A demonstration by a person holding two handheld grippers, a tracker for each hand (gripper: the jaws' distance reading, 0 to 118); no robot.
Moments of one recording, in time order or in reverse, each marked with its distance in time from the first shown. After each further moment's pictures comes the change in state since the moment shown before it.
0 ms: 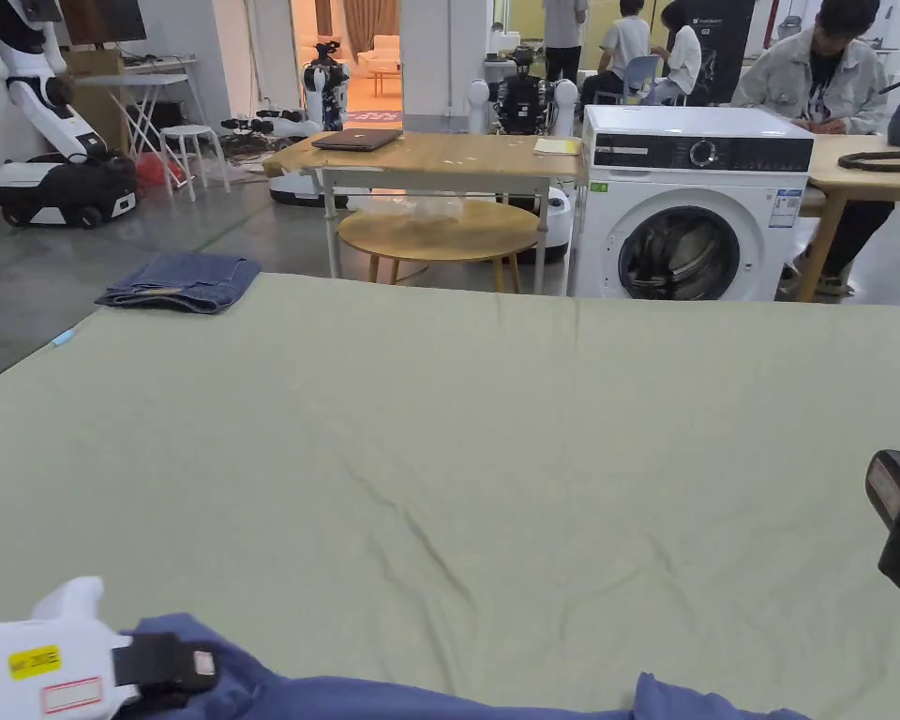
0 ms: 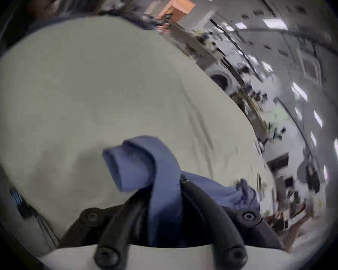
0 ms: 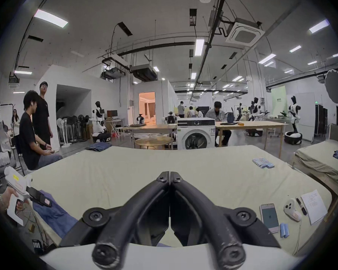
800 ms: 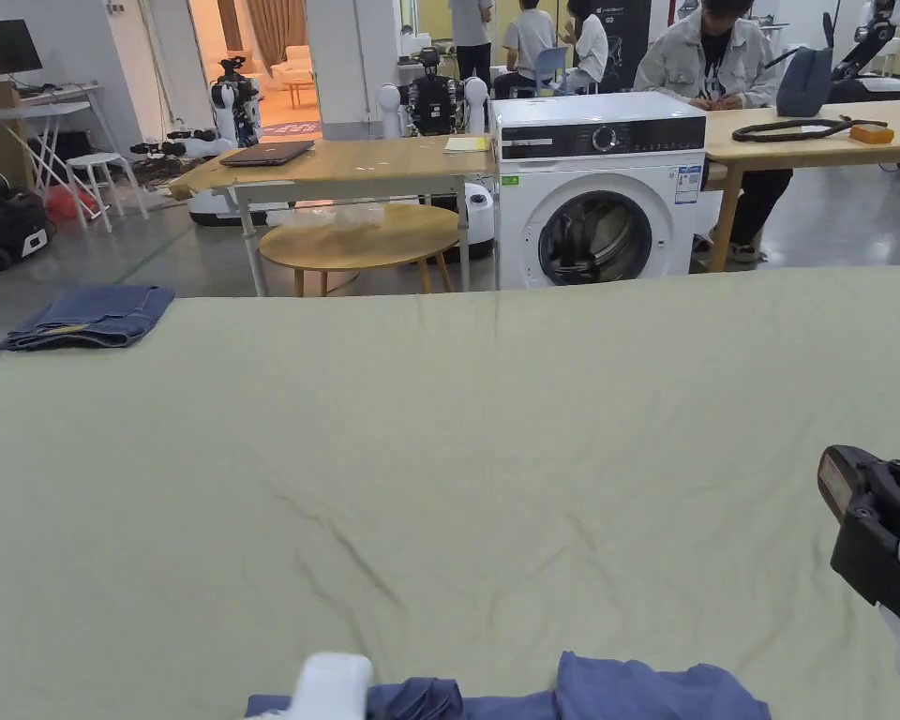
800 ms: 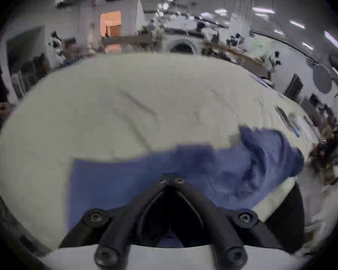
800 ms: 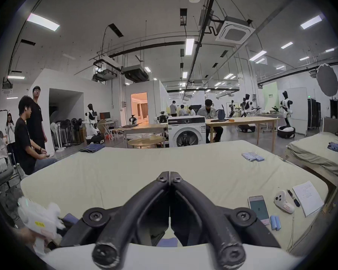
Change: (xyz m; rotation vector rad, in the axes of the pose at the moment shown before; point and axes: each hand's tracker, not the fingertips) left arm 0.129 -0.130 -0.125 -0.121 0.077 -0.494; right arm 0.039 -0.015 0.034 -0.002 -0.061 -0.046
